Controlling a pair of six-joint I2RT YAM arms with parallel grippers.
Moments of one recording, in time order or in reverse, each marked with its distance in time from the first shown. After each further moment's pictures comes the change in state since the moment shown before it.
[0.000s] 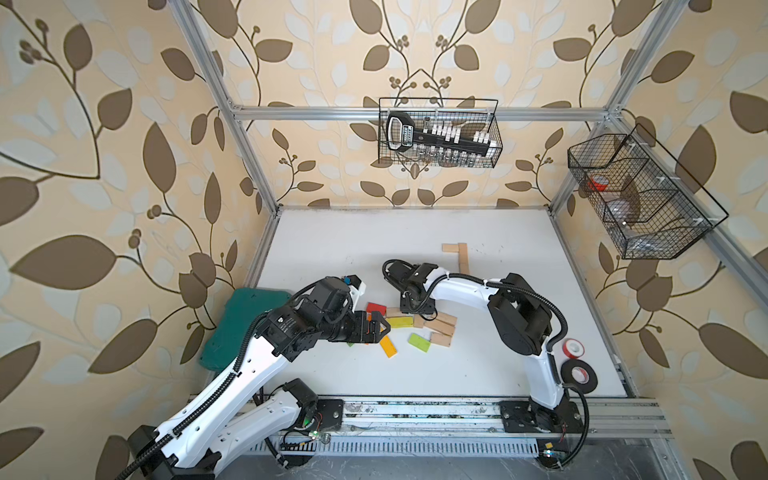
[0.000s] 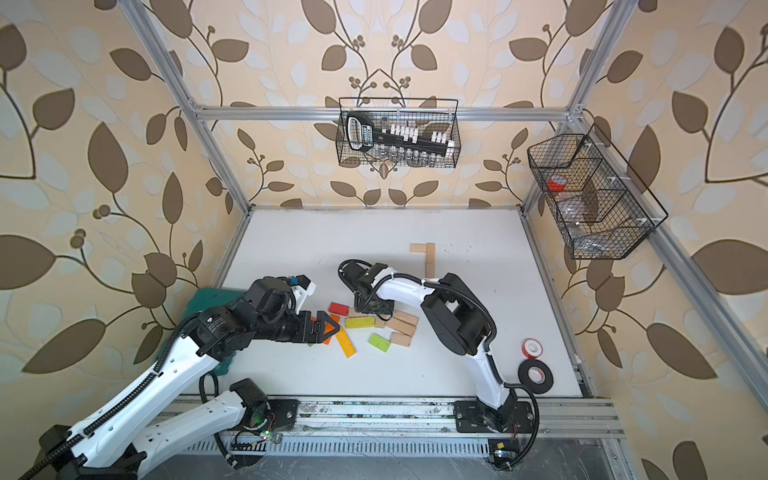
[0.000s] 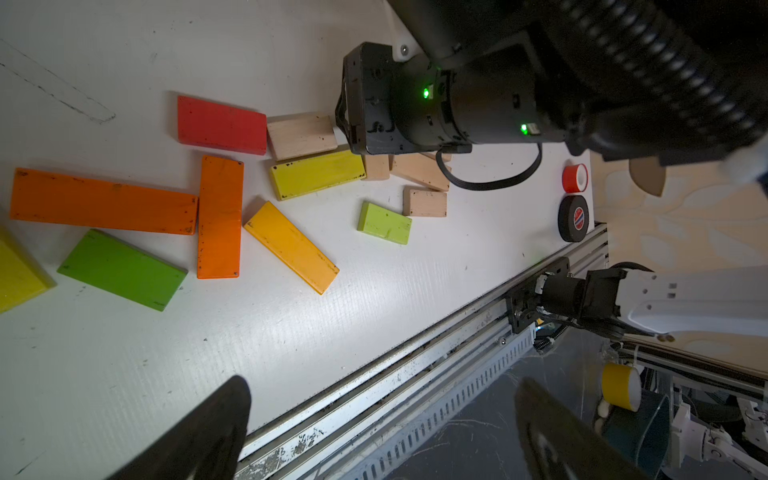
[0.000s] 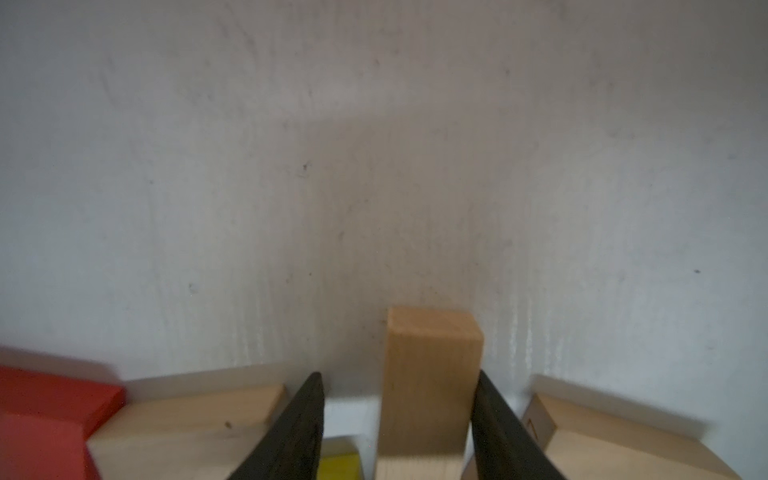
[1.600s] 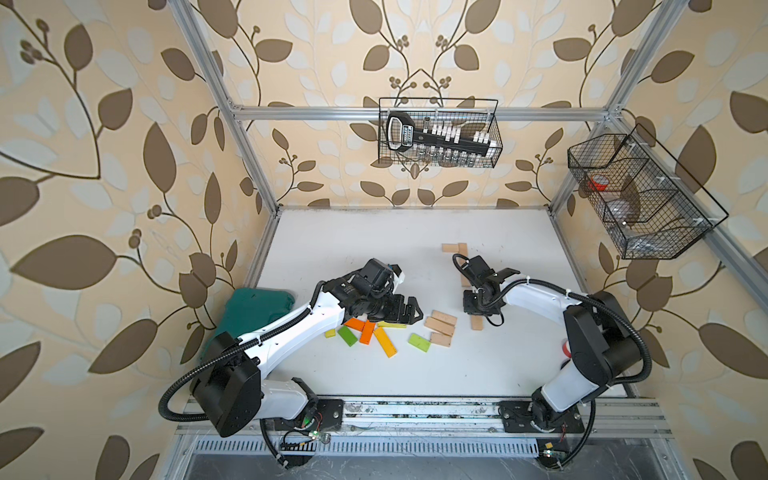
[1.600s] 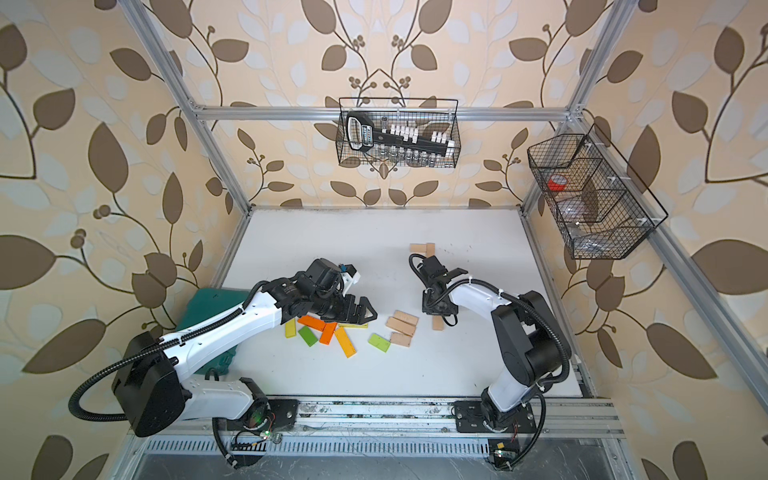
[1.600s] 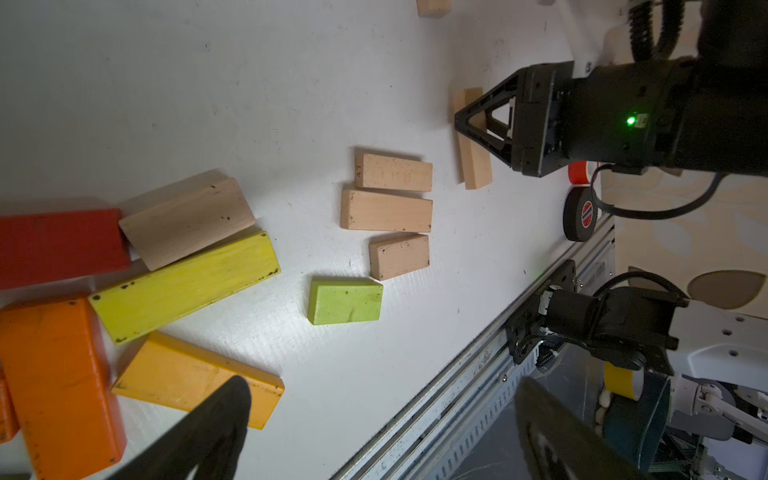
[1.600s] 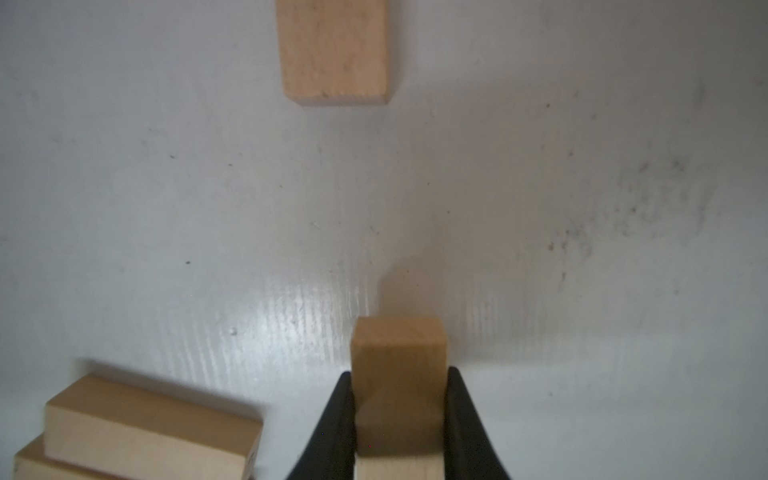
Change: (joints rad) left arm -0.047 0.485 0.056 0.363 0.099 0.051; right arm -0.407 -0.454 -0.605 0.217 -0.089 -0.391
